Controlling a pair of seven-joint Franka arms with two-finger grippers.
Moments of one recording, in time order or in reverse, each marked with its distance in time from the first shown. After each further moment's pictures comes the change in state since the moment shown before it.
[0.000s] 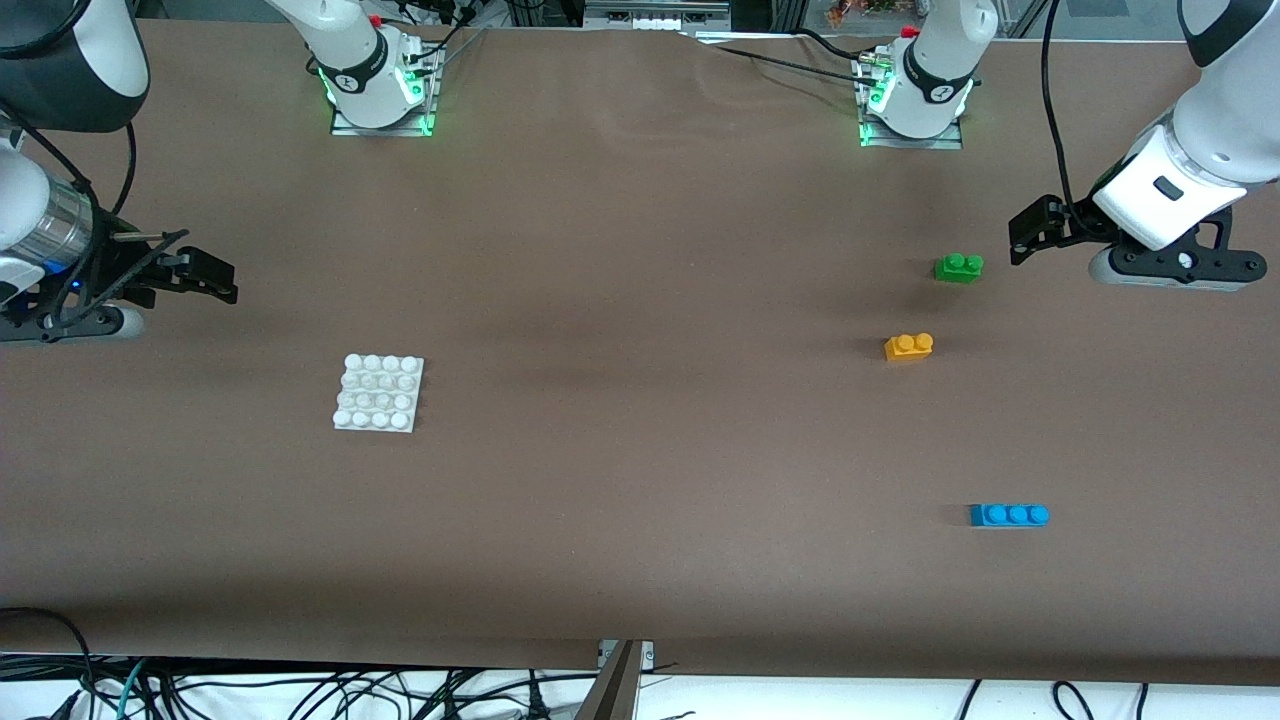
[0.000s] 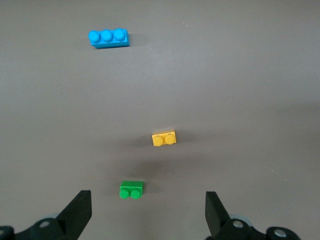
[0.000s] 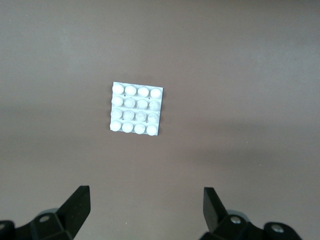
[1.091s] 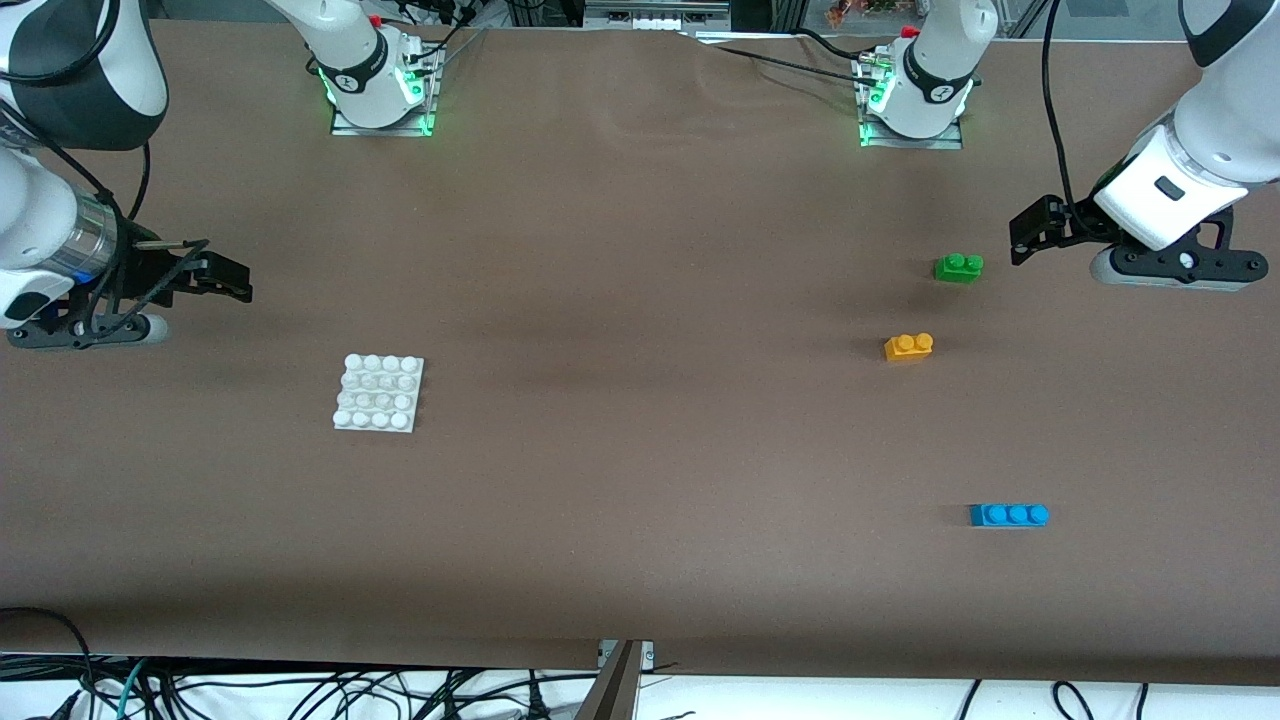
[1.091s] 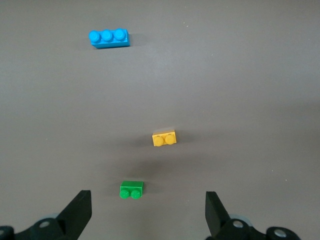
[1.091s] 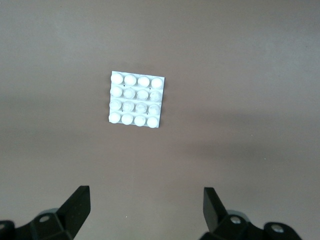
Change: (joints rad) left arm 0.000 0.000 0.001 0.000 0.000 0.000 0.000; right arm 0.001 0.005 0.003 -0.035 0.001 -0.003 0.000
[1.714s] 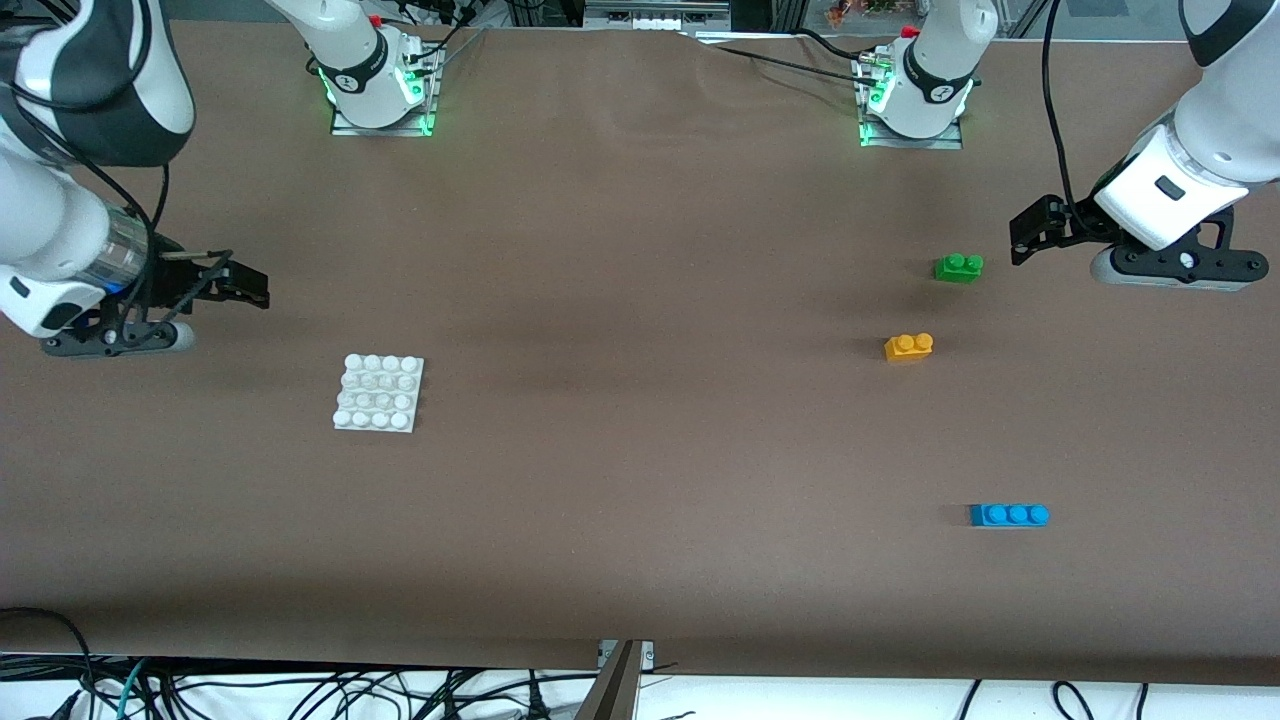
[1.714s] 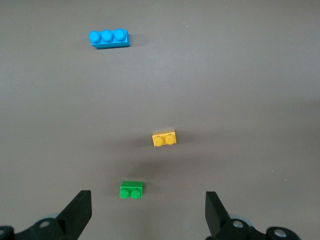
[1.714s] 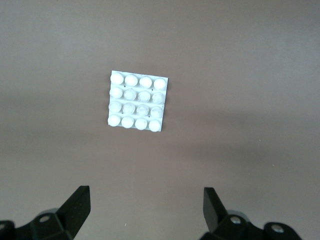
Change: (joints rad) left arm 0.000 0.000 0.000 0.001 0.000 0.000 0.000; right arm 0.010 0.003 0.001 -0.107 0.000 0.117 0.000
